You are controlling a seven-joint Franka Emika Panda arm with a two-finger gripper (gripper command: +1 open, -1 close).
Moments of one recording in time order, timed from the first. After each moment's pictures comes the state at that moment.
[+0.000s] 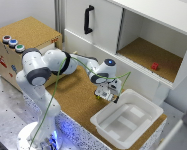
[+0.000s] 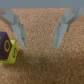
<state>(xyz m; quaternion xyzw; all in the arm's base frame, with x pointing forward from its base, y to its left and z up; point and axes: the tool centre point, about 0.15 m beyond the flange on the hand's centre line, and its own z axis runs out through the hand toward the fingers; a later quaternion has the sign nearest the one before) 0.395 -0.202 0.247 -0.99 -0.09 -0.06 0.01</state>
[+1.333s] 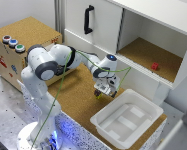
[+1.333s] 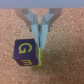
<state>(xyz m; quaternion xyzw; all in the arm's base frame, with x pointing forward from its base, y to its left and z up) 0.393 -0.151 0.256 -1.00 -0.04 0.00 0.03</state>
